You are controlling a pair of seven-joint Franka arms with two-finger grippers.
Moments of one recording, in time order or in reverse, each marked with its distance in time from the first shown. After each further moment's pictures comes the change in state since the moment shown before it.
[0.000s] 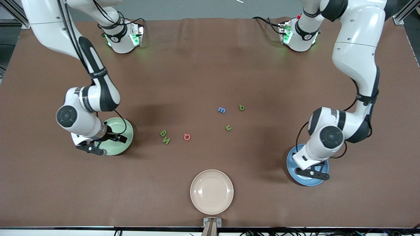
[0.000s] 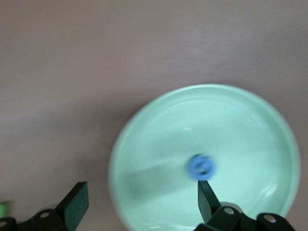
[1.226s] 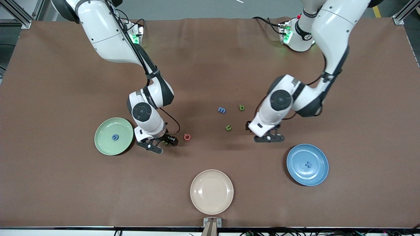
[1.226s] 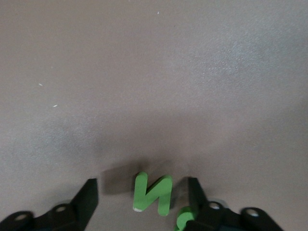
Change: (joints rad) left arm -0.095 -0.198 -0.300 -0.325 -0.001 0.016 -0.668; right arm 0.287 0.224 0.004 0.142 0.000 0.177 0.370
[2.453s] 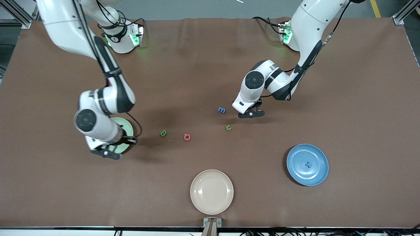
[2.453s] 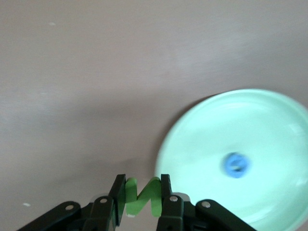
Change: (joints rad) left arm -0.111 -0.036 -0.004 -0.261 0.002 0.142 -0.186; right arm -0.253 -0.209 -0.038 -0.060 -0.002 -0.279 -0.437
